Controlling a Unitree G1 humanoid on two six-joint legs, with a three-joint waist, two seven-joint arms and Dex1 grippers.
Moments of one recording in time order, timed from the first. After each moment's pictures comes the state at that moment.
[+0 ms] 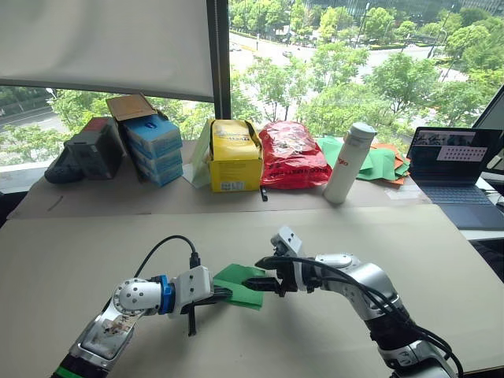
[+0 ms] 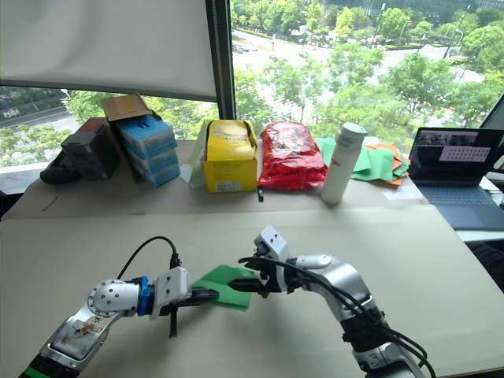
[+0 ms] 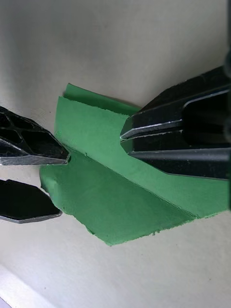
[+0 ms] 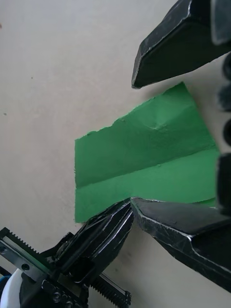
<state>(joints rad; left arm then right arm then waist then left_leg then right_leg) -0.12 0.68 -0.20 -0.18 -0.12 0.07 -1.01 -0.50 -0.37 0.30 -0.10 0.37 0.87 0.83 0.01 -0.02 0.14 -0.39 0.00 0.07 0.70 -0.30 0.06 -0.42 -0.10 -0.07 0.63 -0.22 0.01</state>
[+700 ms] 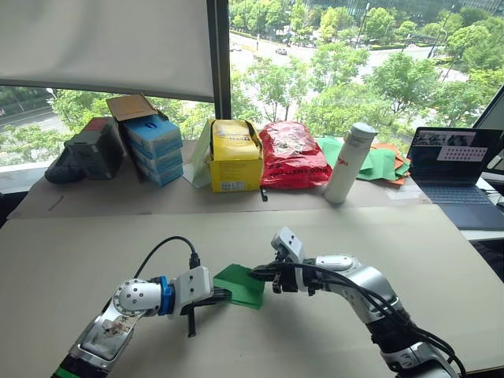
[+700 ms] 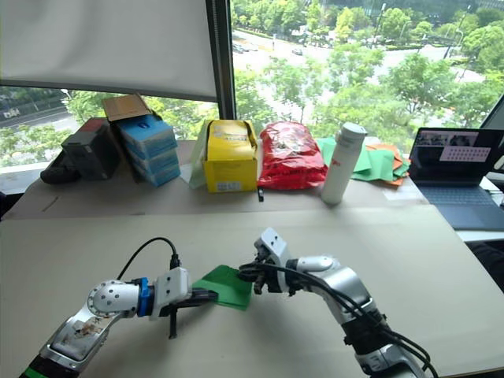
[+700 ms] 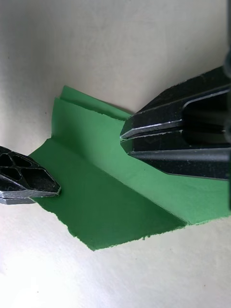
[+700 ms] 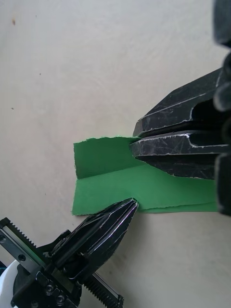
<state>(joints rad) -0.11 0.68 -0.20 -0.19 -0.12 0.09 -1.01 -0.45 -0.40 0.31 -0.13 0.32 0.72 0.83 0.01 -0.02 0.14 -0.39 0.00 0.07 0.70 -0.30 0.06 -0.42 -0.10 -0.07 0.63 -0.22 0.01</state>
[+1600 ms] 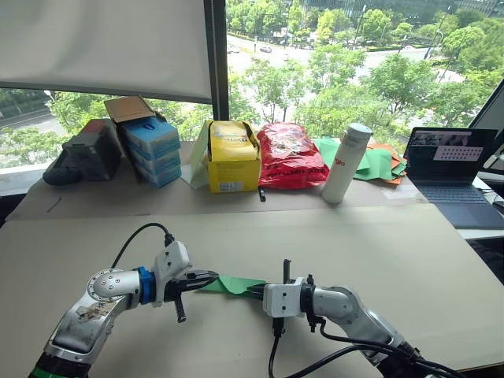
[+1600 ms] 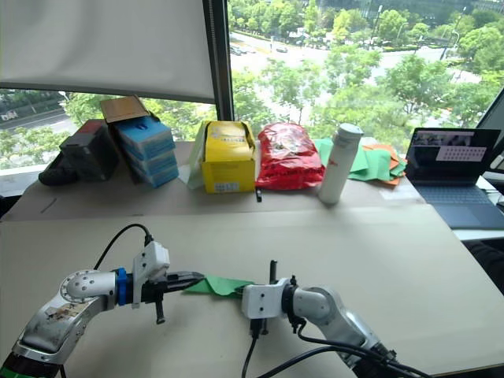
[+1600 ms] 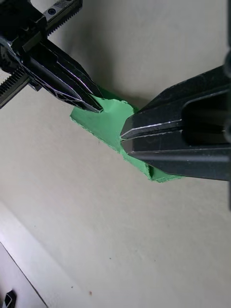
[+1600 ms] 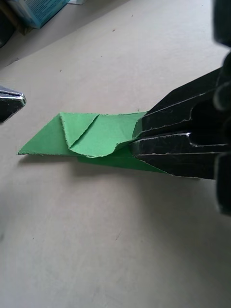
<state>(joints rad) -0.13 0.72 0.01 -0.31 -0.39 0.44 -0.99 -0.28 -0.48 0.50 -0.06 -0.26 -0.17 0.71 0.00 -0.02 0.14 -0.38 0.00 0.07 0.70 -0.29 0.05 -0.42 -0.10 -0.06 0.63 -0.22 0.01</state>
